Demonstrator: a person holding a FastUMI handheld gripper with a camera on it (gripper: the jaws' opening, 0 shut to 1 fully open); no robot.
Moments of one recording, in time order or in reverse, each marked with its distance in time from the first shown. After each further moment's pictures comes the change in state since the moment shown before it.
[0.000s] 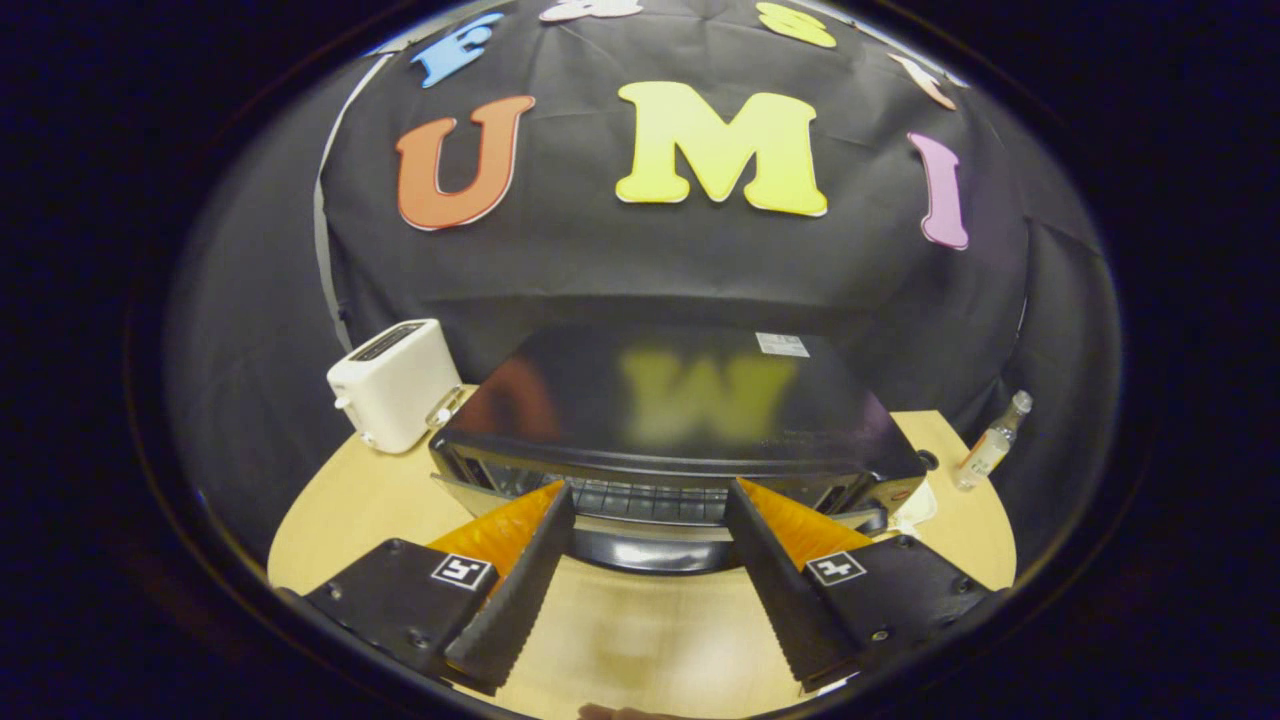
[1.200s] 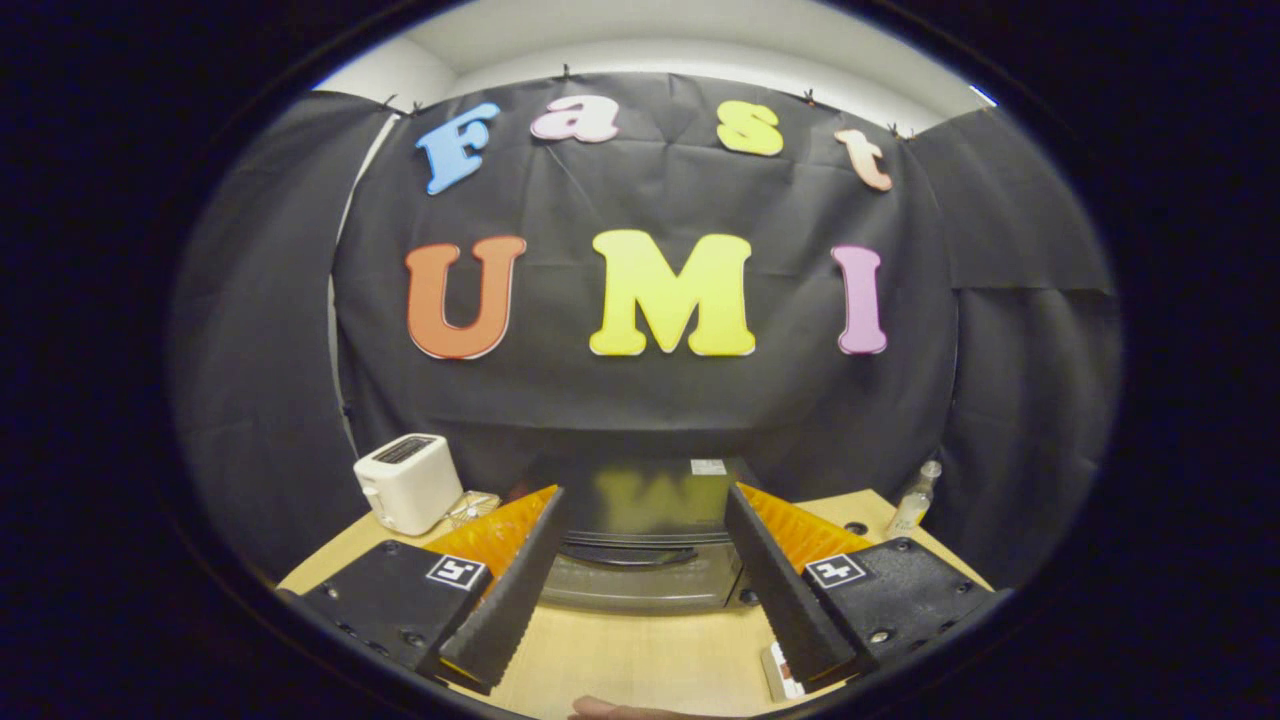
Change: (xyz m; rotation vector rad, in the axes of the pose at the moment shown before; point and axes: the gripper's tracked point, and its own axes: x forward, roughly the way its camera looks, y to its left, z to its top) arm -0.103 -0.016 0.076 0.075 -0.280 -0.089
